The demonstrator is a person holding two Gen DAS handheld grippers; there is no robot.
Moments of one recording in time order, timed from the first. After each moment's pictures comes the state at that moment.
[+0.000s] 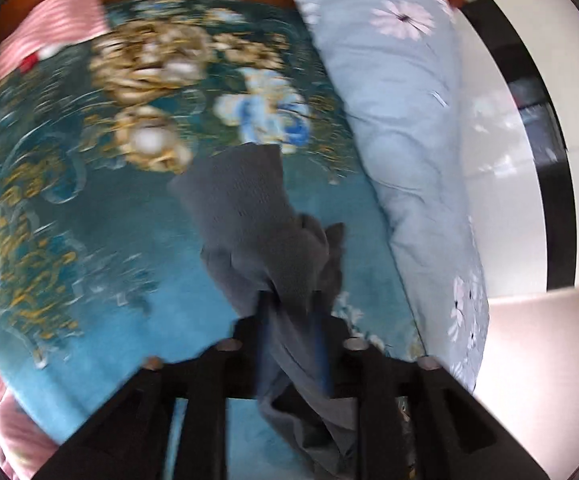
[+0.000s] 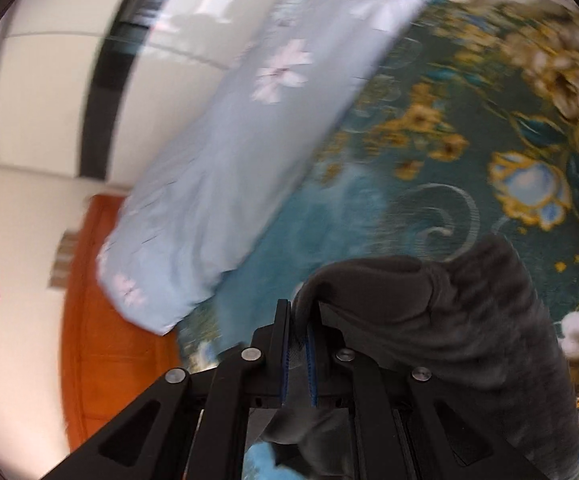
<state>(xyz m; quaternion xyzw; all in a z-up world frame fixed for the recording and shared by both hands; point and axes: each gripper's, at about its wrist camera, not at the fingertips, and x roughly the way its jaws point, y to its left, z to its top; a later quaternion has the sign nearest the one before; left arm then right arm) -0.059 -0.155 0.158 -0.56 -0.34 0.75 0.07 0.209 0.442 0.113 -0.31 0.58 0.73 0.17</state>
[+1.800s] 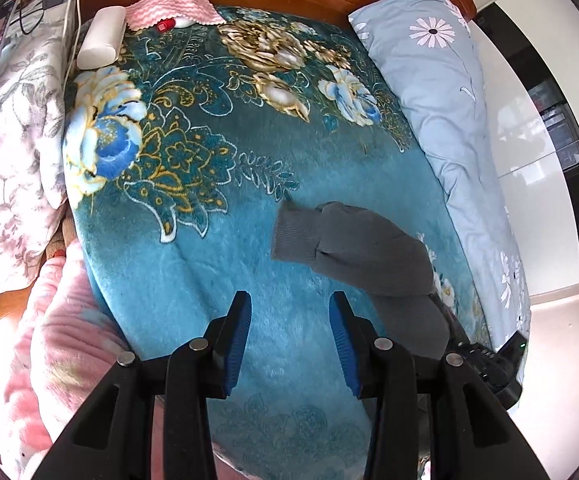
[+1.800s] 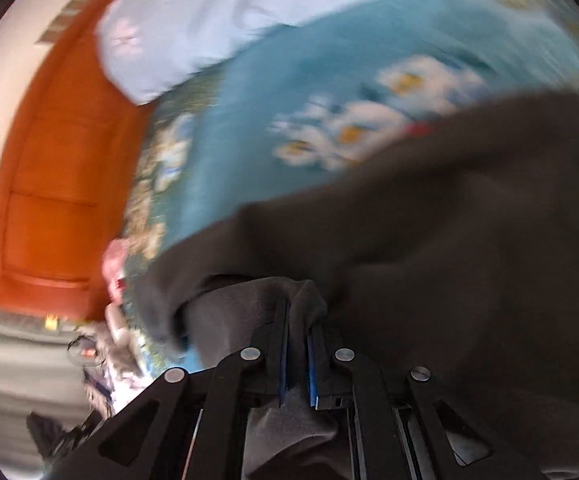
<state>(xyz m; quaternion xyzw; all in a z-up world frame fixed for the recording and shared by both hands) 0.171 -0.201 0.124 -0.53 -0.31 0.79 -0.02 0.123 0.260 0.033 -0.57 0.36 0.74 -0.05</state>
